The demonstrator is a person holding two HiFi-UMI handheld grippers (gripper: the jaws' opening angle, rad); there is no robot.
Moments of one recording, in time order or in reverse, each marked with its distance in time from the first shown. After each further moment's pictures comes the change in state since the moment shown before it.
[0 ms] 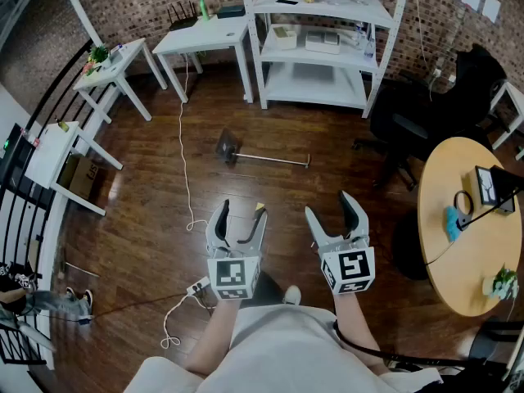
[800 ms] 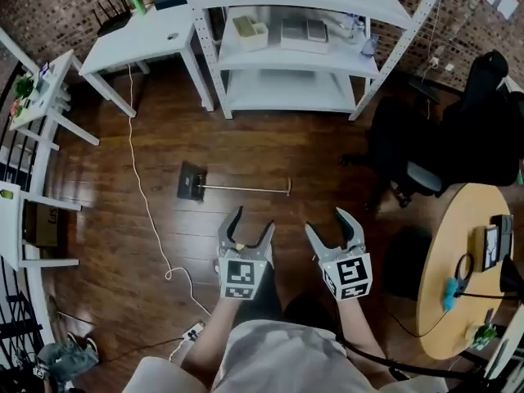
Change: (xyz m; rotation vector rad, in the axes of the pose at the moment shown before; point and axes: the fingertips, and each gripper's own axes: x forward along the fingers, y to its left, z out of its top) left arm 0.467 0.063 -0.090 0.032 0.261 -0.293; right arm 0.380 -0.208 -0.107 0.018 0.355 -0.017
